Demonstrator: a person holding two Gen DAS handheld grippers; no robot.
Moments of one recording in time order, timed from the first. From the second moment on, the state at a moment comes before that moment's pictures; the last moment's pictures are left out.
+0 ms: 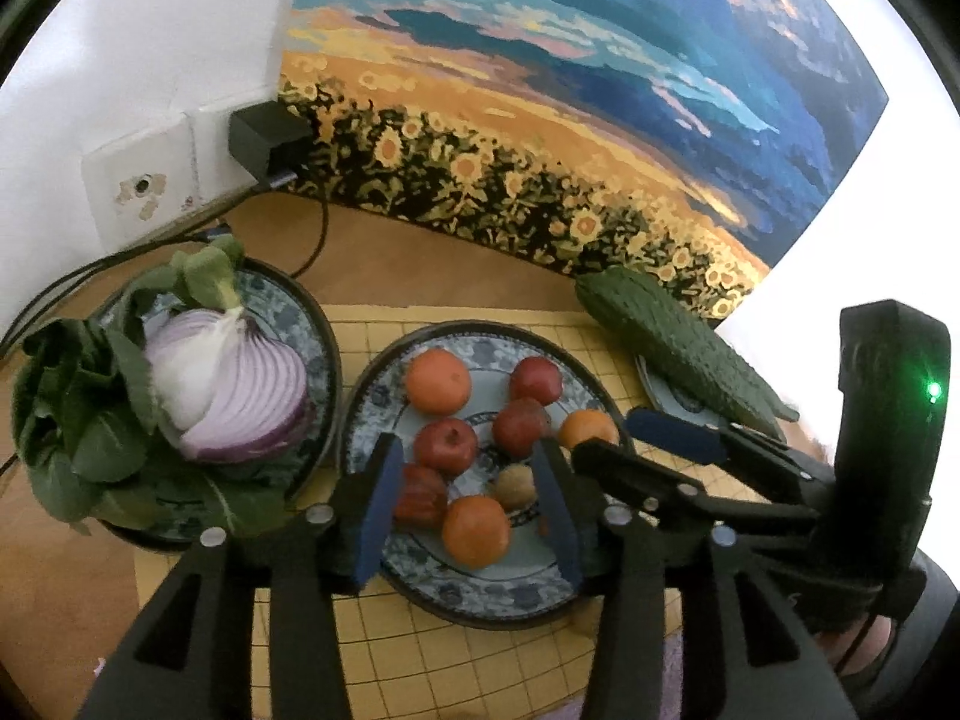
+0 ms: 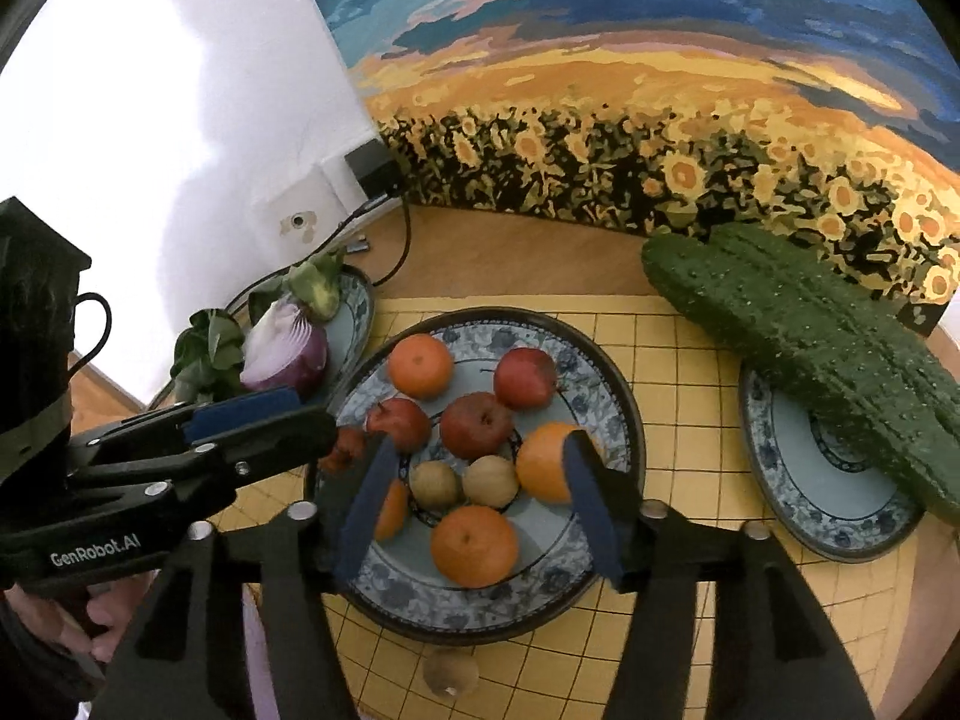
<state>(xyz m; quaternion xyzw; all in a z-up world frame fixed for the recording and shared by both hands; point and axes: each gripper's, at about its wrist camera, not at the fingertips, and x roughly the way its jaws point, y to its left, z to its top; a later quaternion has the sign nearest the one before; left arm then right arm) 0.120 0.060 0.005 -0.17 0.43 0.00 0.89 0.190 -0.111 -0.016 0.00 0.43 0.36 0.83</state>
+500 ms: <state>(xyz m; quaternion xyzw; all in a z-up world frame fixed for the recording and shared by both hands) 0.108 0.066 0.023 -0.16 0.41 0.02 0.90 0.176 -0.112 -0.006 -0.01 0.43 0.37 0.83</state>
